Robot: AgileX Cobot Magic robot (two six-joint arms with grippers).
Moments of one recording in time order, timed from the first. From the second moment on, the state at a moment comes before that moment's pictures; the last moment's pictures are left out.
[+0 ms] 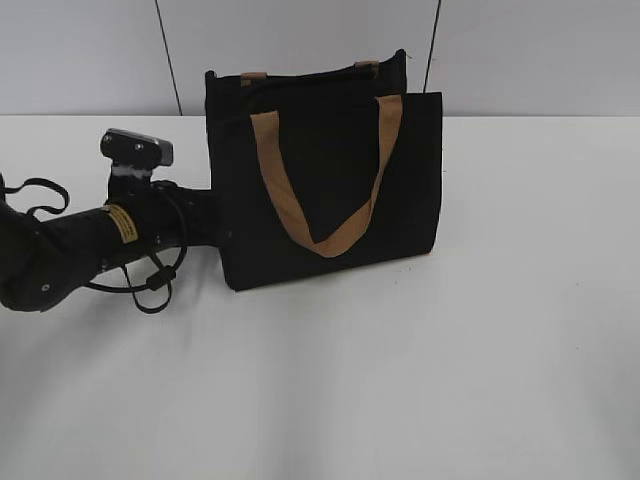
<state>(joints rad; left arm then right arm) -0.32 2.12 -0.81 0.38 -0.93 -0.26 -0.04 0.21 -0.47 0.22 1.08 -0.20</state>
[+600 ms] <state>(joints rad) -0.32 1.81 -0.81 0.46 -0.56 -0.26 -0.04 0.47 -0.64 0.29 1.03 -0.35</state>
